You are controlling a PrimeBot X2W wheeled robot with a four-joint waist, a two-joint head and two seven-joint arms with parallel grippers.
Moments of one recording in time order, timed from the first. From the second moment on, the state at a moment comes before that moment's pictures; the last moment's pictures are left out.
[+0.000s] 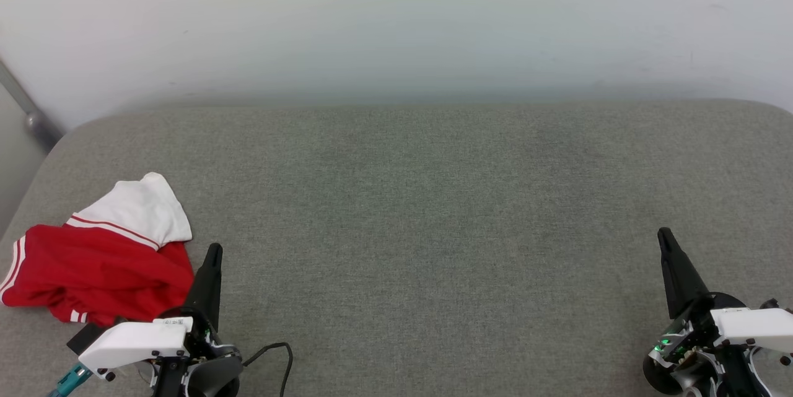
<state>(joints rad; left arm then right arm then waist) -0.11 0.05 0.12 0.25 -1.61 -0.13 0.11 -0.10 -0.05 -0.11 0.25 1.62 0.13 0.11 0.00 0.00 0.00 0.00</state>
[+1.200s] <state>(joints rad) -0.09 0.05 0.11 0.27 -1.61 -0.13 0.11 -0.08 -0.05 -0.11 0.27 1.62 0.13 0.11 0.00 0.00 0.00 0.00</state>
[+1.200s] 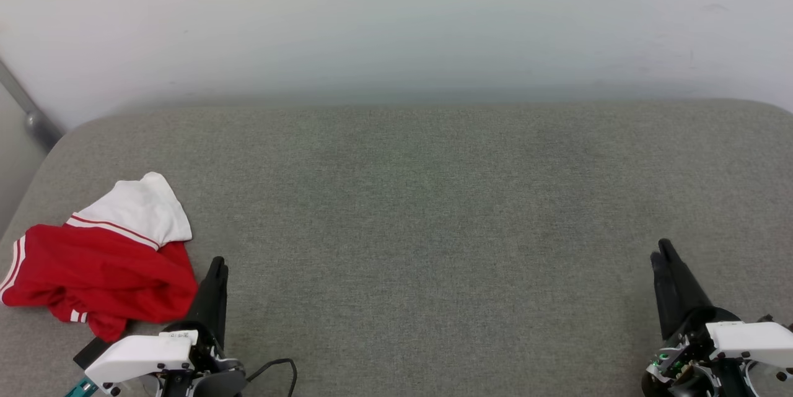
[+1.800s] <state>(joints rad) -0.08 0.05 0.02 0.20 -1.52 -0.13 0.03 -0.07 -0.05 -0.04 0.22 1.51 0.13 0.03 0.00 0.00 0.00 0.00</state>
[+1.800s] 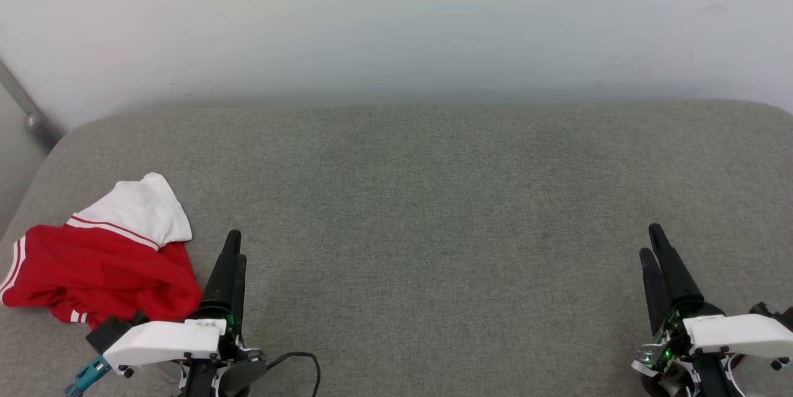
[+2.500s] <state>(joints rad) -0.08 0.05 -0.06 0.13 -1.05 -0.13 -0.06 -0.07 -0.05 -0.03 0.16 1.02 0.13 -0.06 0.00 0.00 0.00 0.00</state>
